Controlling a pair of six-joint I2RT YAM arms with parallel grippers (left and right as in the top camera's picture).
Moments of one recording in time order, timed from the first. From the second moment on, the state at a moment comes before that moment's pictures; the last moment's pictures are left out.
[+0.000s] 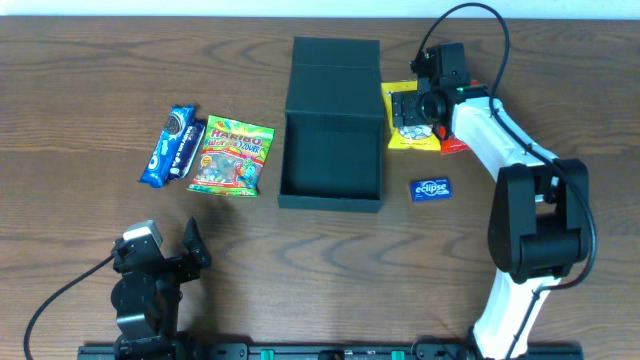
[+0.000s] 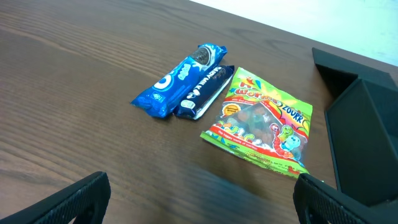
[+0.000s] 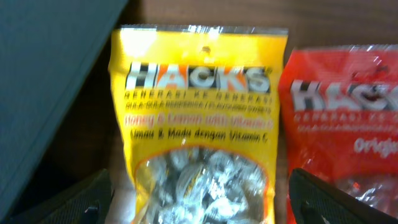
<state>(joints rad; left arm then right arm) 0.14 0.02 0.14 -0.51 0.02 -0.22 0.15 2.06 1.47 -0.46 -0.03 0.06</state>
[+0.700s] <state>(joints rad) 0.12 0.54 0.49 -0.37 0.25 -0.08 0.15 1.67 1.49 -0.75 -0.18 -0.02</state>
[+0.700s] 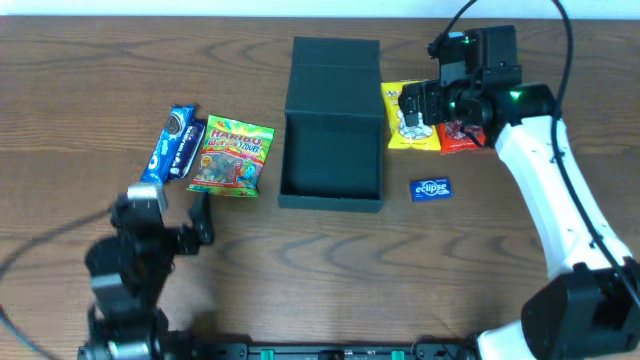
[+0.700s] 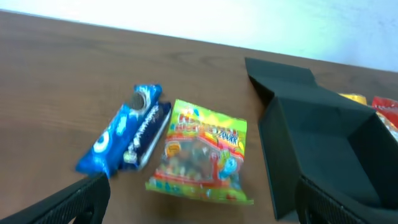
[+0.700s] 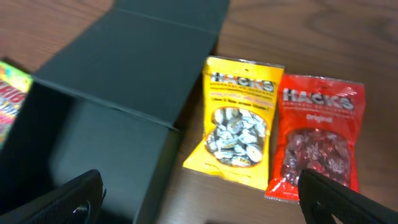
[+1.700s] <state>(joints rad) -0.17 1.66 0.98 -0.36 0.07 0.06 0.07 1.67 1.49 -0.80 -0.24 -0.05</state>
